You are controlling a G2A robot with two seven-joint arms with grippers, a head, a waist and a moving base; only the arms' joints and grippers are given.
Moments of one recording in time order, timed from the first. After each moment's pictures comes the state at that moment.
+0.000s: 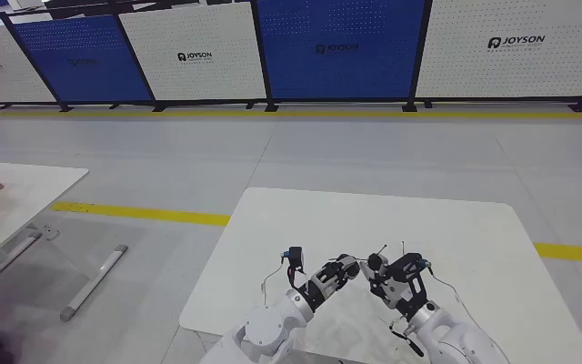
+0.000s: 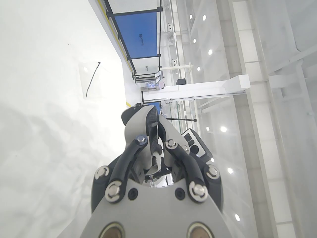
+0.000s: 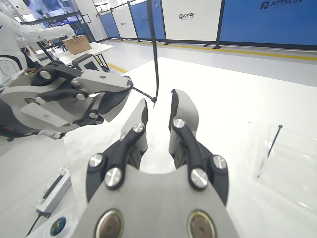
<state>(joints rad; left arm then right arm) 1.51 -1.28 -1.06 -1.70 -0.30 -0.08 -0.17 -1.43 -1.19 1.10 -1.66 -1.00 -0.34 0.13</state>
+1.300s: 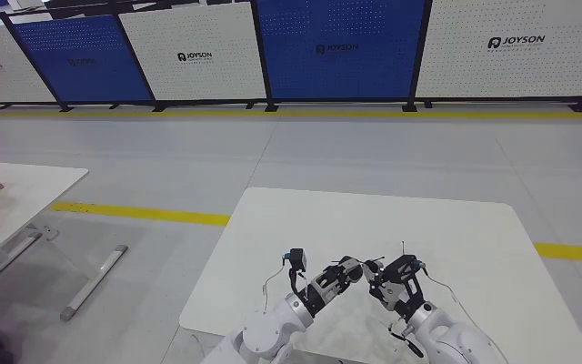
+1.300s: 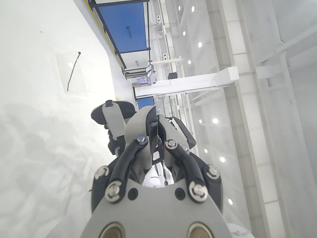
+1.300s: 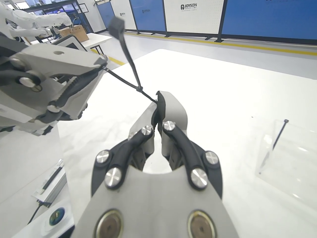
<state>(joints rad) 1.53 -1.27 -1.06 -1.72 -0.31 -0.18 -0.21 -1.42 -1.18 1.08 -1.63 -1.01 -0.34 0.15</state>
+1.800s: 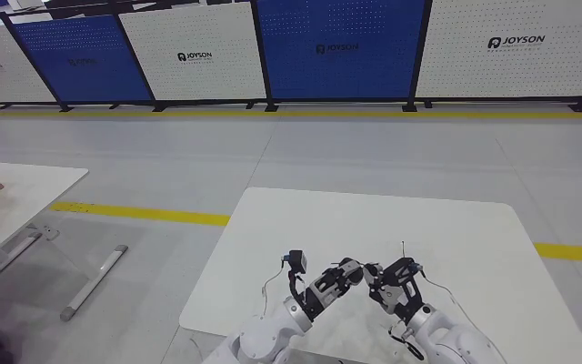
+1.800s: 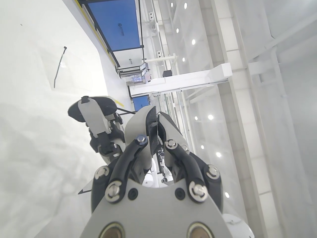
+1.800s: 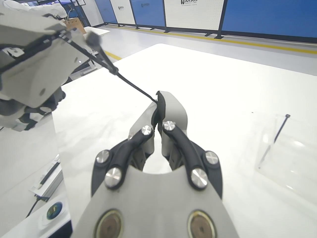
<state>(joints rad) 1.57 -1.27 -1.06 -1.75 -0.31 -0.22 -0.22 -1.42 -1.18 1.07 -1.62 -1.04 -0.34 0.15</state>
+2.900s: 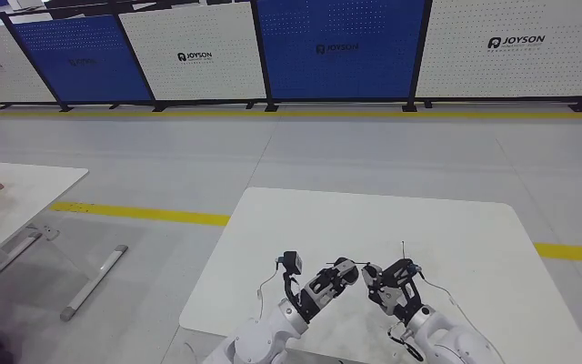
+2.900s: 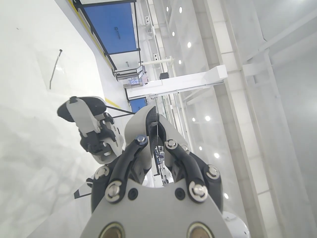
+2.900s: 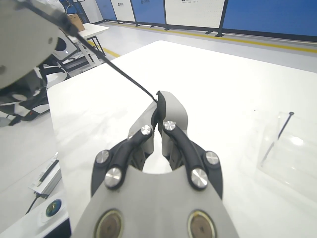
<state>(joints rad) 1.59 -1.26 -1.07 -1.79 -0.31 -0.22 -0.19 -1.43 -1.18 1.07 -1.62 -1.03 -0.34 0.14</state>
